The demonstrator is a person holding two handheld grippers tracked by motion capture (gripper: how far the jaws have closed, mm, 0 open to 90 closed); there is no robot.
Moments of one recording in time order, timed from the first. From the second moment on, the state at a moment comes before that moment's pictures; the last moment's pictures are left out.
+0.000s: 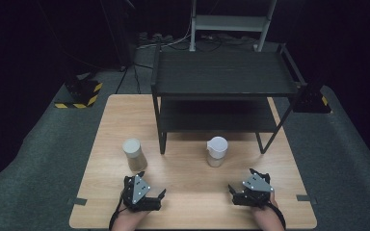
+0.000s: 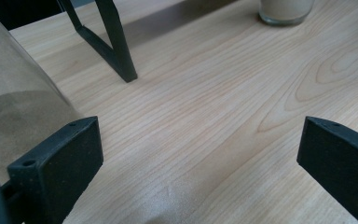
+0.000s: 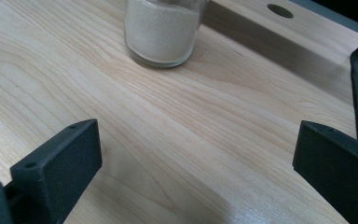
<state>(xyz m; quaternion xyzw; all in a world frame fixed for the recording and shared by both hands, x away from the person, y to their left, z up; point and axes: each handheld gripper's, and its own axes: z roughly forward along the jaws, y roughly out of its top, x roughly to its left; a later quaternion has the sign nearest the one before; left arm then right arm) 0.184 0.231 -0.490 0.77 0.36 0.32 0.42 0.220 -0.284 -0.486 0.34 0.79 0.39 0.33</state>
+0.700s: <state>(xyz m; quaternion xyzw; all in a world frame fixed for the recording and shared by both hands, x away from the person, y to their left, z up) 0.174 0.241 -0.481 0.75 0.37 0.32 0.45 0.222 -0.285 -0.486 0.34 0.79 0.39 0.32</state>
